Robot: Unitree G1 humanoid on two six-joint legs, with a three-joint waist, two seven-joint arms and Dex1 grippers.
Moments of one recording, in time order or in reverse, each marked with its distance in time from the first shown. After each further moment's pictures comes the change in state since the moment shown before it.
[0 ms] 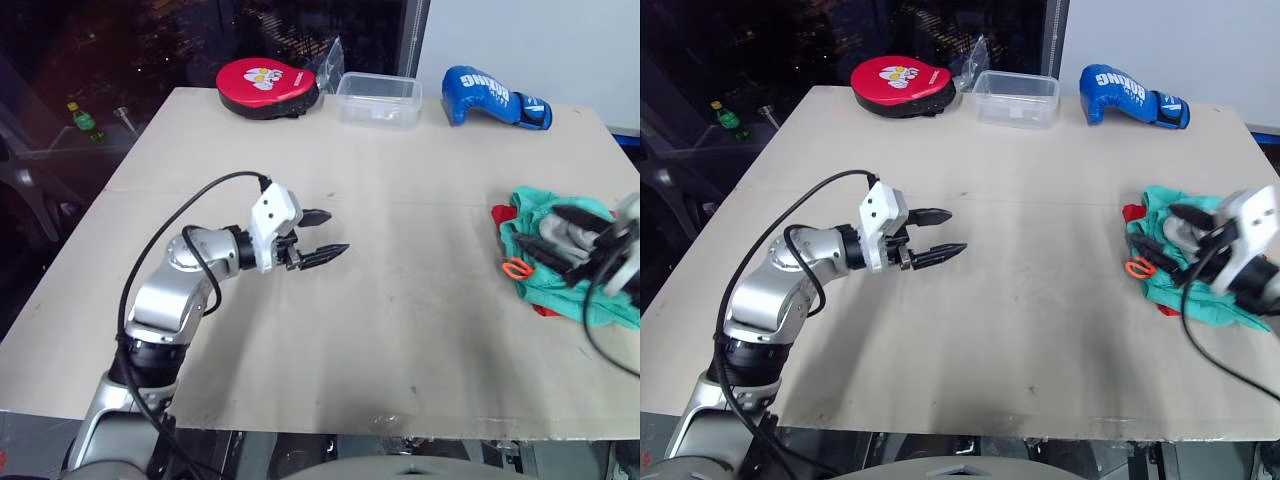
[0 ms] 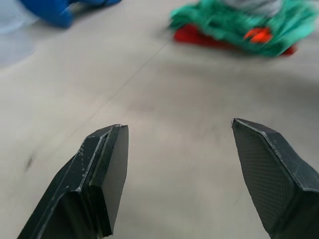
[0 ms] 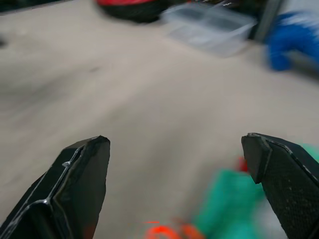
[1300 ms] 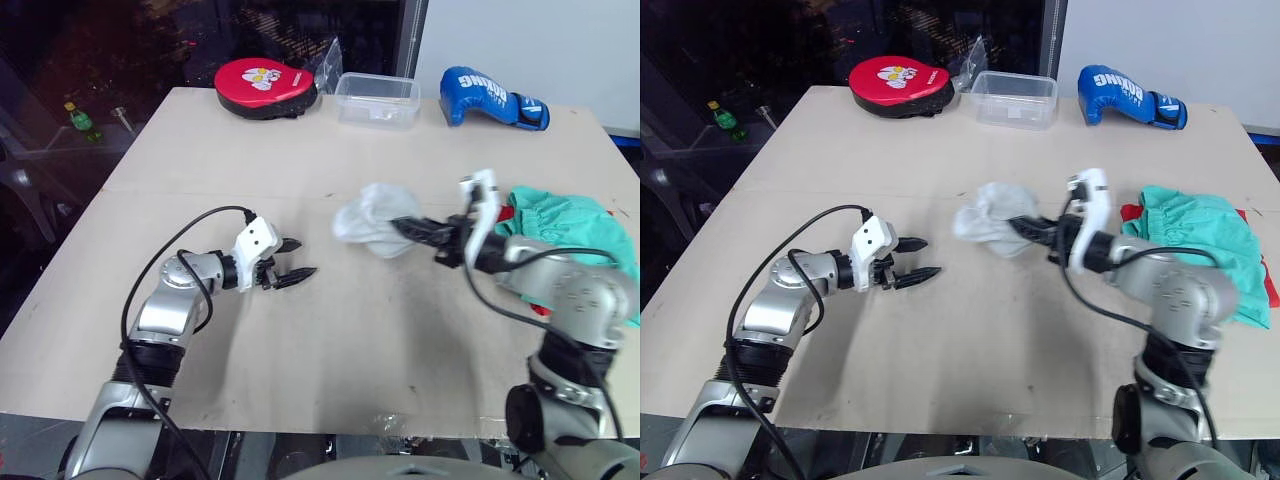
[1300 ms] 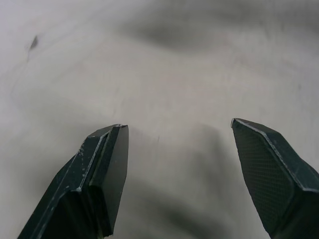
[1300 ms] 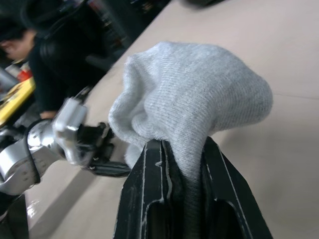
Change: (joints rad) left arm -0.077 -0.092 0.001 0.358 0.086 -0.199 -0.111; right arm -0.567 0.389 -0.171 0.002 0.274 0.961 -0.343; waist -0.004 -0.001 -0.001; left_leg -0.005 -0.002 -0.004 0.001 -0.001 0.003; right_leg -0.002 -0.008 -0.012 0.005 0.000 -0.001
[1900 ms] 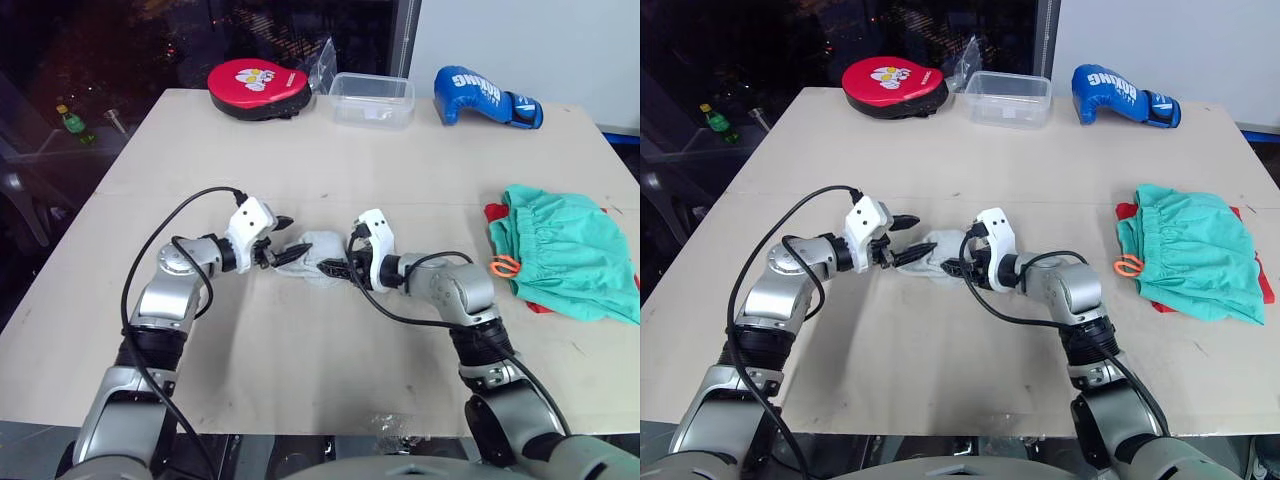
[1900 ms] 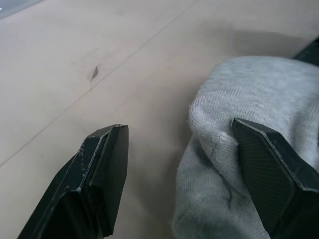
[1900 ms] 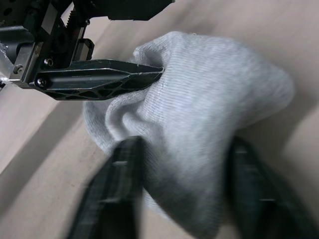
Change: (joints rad) left arm -0.043 0.062 0.010 0.124 0.079 -0.099 0.081; right arm -0.042 0.334 0.669 0.503 -0.444 -0.486 0.057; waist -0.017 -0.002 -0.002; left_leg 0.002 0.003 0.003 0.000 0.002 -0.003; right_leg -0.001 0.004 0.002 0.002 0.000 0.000
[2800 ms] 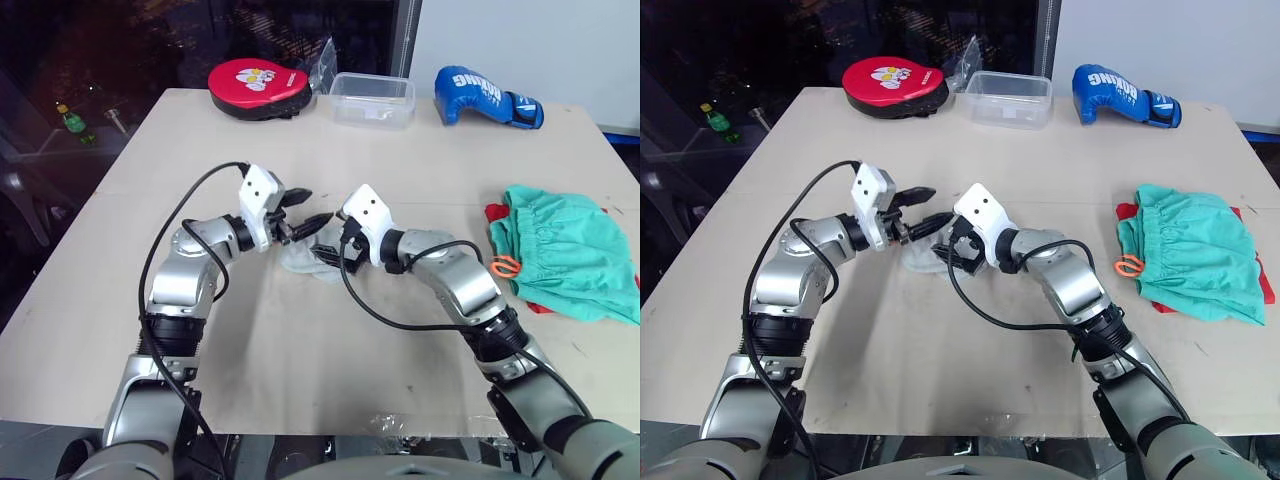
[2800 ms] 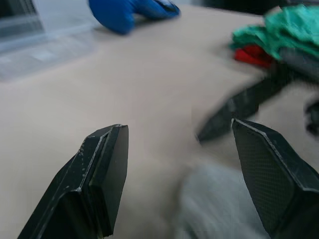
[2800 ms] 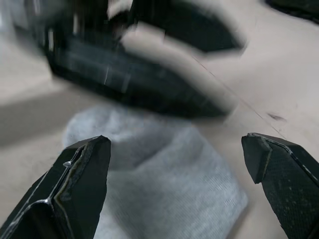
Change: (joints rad) left arm -0.059 -0.078 0.027 -0.113 -0.112 0.155 0.026; right arm -0.057 -0.179 0.191 -0.110 -0.226 -0.332 0.062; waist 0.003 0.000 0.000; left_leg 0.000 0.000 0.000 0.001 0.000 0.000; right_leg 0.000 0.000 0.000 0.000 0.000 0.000
